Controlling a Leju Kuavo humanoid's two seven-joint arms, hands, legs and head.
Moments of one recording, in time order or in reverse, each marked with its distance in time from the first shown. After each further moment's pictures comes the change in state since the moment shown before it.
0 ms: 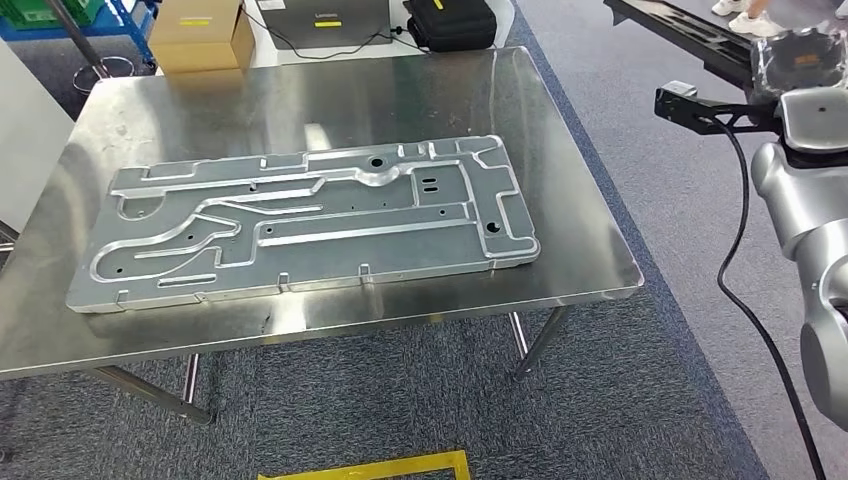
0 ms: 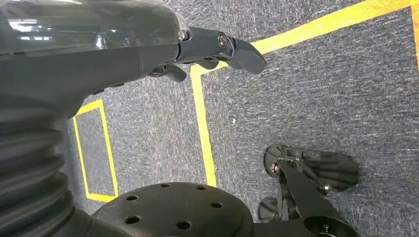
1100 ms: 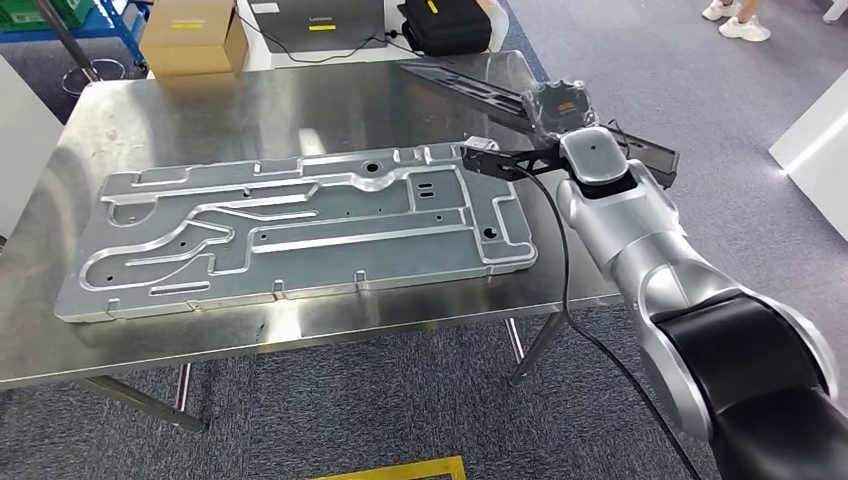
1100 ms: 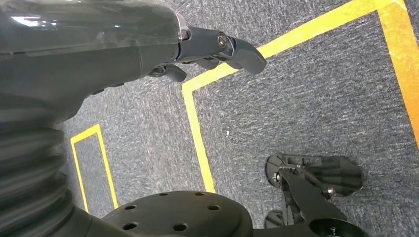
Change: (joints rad) left arm -0.018 0.003 -0.051 0.000 -0.074 -0.004 0.010; right arm 0.099 0.404 0.046 0.049 -0.057 -0.028 -0.053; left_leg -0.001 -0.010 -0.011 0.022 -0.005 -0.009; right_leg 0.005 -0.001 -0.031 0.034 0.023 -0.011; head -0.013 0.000
